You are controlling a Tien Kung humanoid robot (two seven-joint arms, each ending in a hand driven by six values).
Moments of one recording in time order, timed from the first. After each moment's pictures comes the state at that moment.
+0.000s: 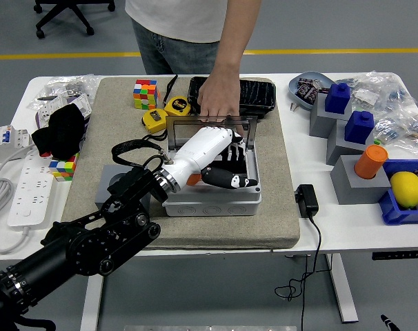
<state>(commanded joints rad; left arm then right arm) -0.60 0.02 -0.69 -1.03 1.88 0.31 -0.19 0.14 -0.06 1.58 0.18 -1.50 -0.01 -0.18</state>
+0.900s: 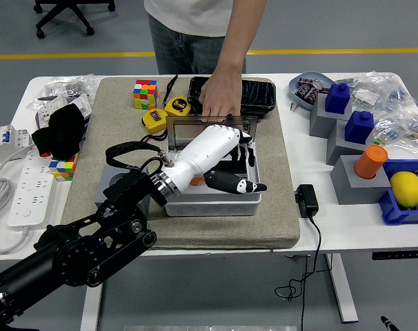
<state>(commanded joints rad) -0.55 0.09 -0.68 -1.25 1.87 0.31 -0.19 0.14 -0.06 1.59 0.18 -1.50 -0.01 -0.18</state>
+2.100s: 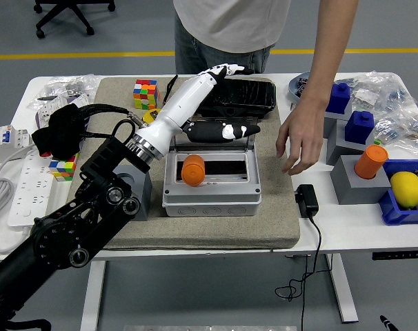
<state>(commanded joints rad) -0.52 0.06 -0.96 -1.34 1.75 0.17 -0.18 0.14 -0.06 1.59 0.18 -1.49 -0.01 -0.18</state>
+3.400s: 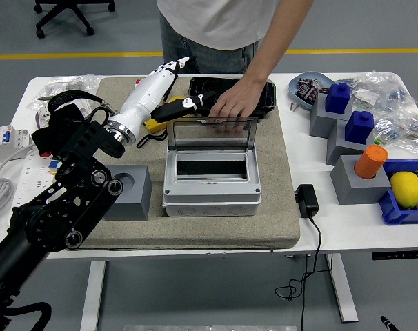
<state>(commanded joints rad) -0.55 0.06 -1.10 -1.23 2.09 0.09 0.09 0.14 -0.06 1.59 0.18 -1.50 -0.01 -0.18</state>
